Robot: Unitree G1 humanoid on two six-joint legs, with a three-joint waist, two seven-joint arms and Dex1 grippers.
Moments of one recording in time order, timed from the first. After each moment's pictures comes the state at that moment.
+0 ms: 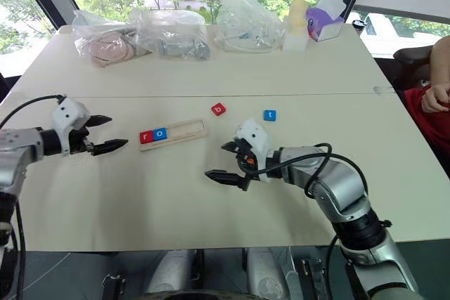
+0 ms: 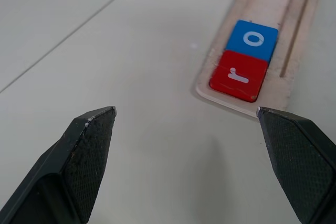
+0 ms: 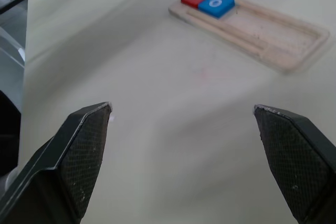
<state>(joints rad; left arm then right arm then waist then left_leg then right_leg) -0.48 0.89 0.04 0.47 -0.23 0.13 -1.12 -0.44 -0.51 0.23 -0.41 0.54 0.91 0.70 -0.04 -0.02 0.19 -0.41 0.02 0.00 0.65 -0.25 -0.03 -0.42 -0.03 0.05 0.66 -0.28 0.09</state>
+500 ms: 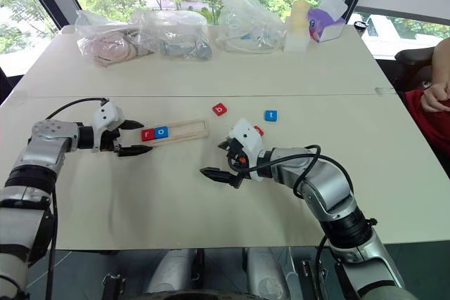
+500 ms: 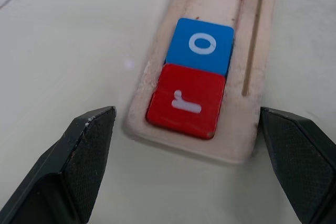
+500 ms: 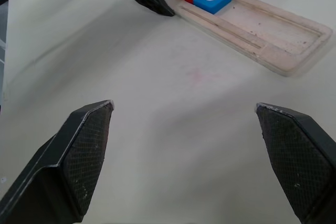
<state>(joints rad) -0.73 0.73 -0.10 0.87 -0.07 -0.11 -1.25 -0.43 -0.47 0.25 -0.38 0.49 0.91 0.66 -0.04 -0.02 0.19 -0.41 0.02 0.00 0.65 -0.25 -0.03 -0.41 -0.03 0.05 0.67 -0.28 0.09</state>
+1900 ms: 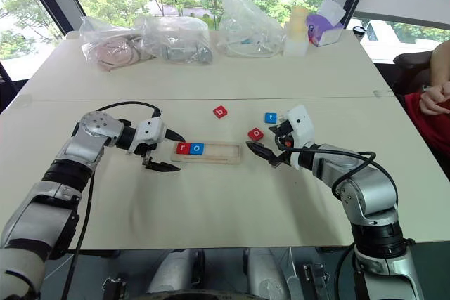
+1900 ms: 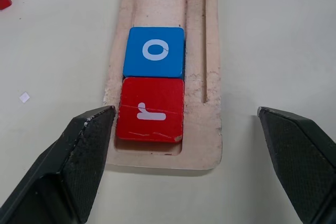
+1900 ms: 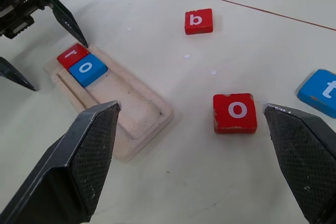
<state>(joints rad) -0.73 0.61 -0.24 0.64 0.00 -0.13 -1.44 -0.31 -0.54 -0.05 -0.35 0.51 0.90 0.55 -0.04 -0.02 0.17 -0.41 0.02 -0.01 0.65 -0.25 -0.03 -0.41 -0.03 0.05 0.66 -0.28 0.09</state>
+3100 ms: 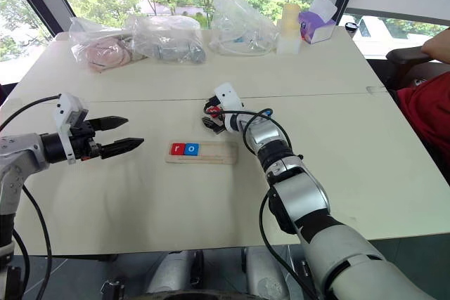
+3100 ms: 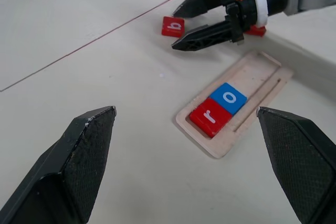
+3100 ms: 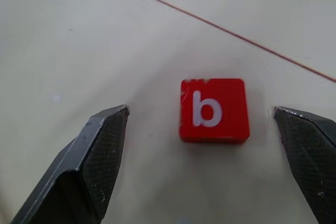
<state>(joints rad) -0.25 0.80 0.31 -0.20 -0.49 0.74 -1.00 -1.06 -0.06 0.15 1.05 0.07 0.26 0.43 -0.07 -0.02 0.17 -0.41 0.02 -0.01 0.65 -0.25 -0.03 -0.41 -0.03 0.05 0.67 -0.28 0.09</state>
